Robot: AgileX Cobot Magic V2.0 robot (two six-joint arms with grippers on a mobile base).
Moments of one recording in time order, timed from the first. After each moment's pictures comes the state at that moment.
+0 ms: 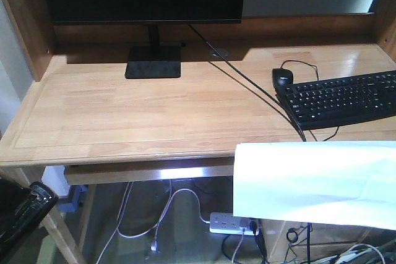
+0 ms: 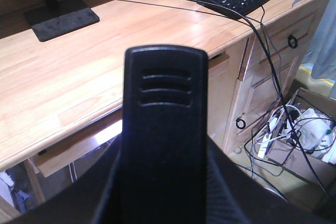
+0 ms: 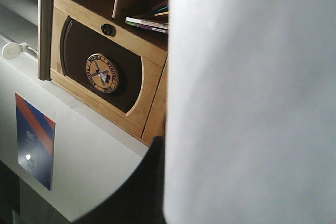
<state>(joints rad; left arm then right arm) -0.41 0.39 -0.53 -0.21 0.70 0.25 0.05 0.18 0.00 -0.37 -0.58 1.58</state>
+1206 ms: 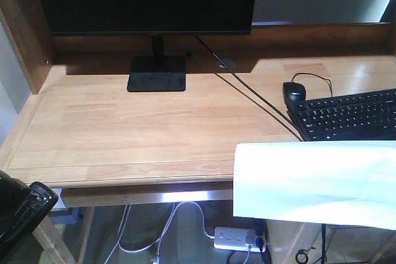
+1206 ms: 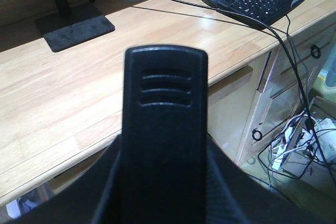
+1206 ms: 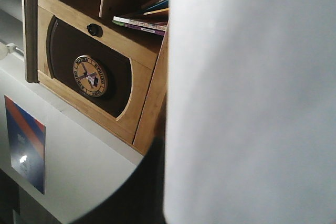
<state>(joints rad) -0.41 0.39 -0.53 -0.21 0.70 0.25 0.05 0.18 0.00 -0.37 -0.58 1.58</state>
